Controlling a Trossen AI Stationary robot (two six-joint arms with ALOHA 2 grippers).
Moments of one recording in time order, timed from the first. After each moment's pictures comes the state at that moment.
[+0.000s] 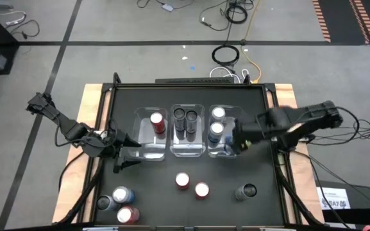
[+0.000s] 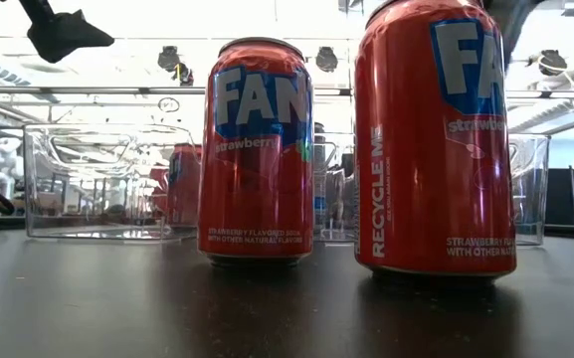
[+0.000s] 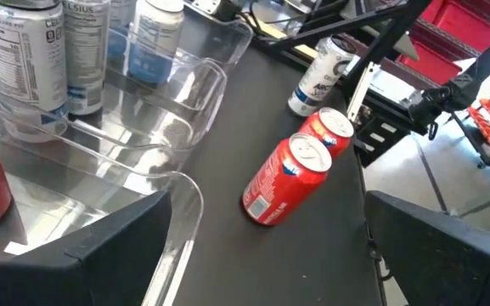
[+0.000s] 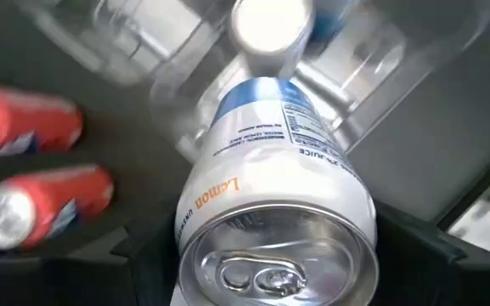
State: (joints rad) left arm -0.62 0.71 0.63 -0.40 -0.47 -0.73; right arm 0.25 1.39 1.56 -1.54 0.17 1.15
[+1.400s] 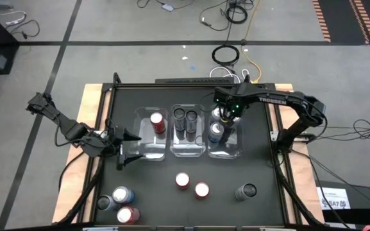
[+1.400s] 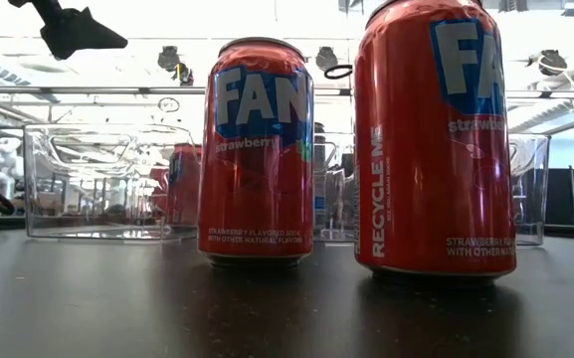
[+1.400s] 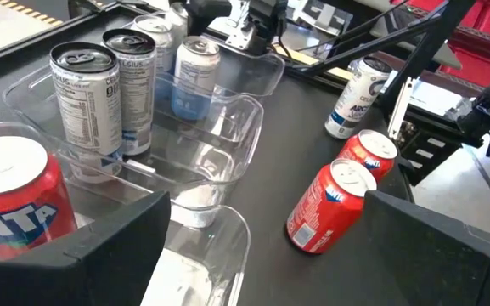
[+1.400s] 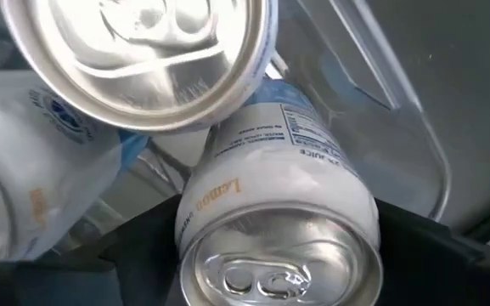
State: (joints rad) left arm -0.62 0.71 0.63 -0.40 -0.61 -0.61; right arm -0.42 1.59 1.23 -1.21 0.05 0.35
